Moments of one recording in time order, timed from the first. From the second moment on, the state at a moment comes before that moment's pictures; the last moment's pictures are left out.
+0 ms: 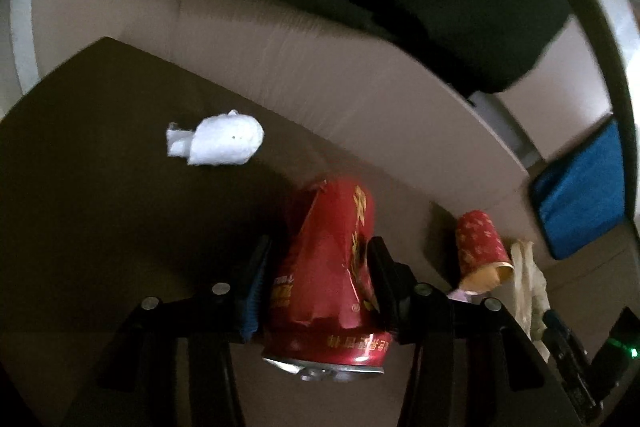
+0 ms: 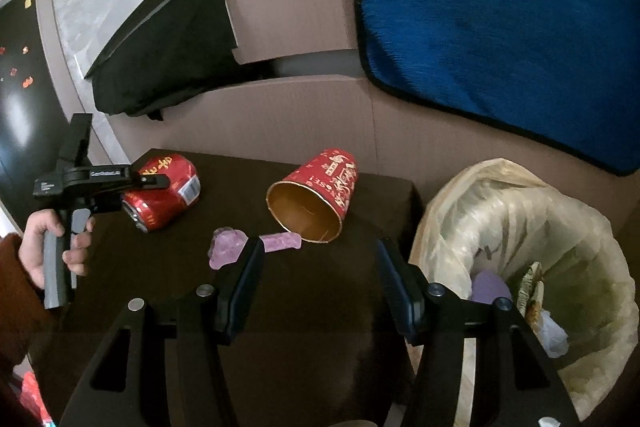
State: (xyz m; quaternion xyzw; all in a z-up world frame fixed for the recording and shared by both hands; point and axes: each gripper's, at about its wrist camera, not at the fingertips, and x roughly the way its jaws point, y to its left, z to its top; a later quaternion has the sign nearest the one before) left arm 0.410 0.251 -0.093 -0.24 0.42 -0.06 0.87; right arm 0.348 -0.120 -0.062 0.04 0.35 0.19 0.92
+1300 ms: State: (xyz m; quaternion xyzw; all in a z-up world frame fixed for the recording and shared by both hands) left arm 0.200 0.410 -0.097 -0.33 0.37 -0.04 0.87; right arm 0.458 0.188 -0.091 -0.09 0.41 0.36 0.84
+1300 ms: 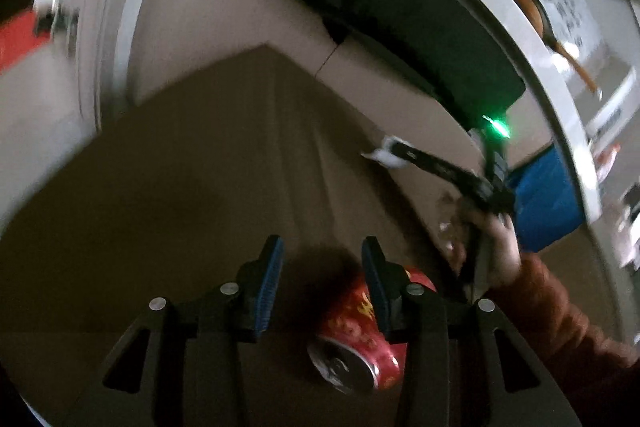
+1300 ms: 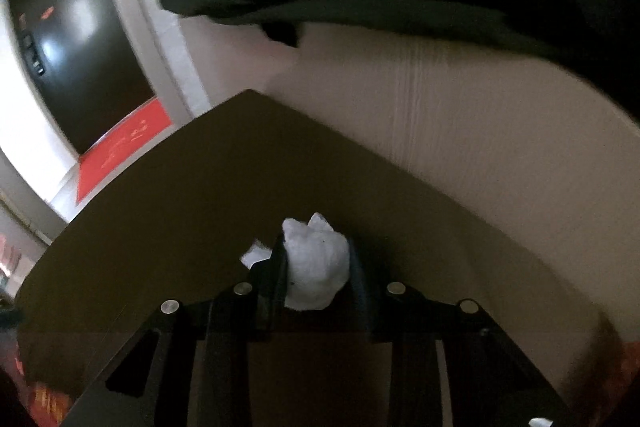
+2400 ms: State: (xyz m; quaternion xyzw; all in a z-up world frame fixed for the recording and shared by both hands) left arm 0.171 0.256 -0.108 -0.23 0.41 -0.04 0.88; right arm 0.207 -0.085 -0.100 0.06 0.36 0.28 0.89
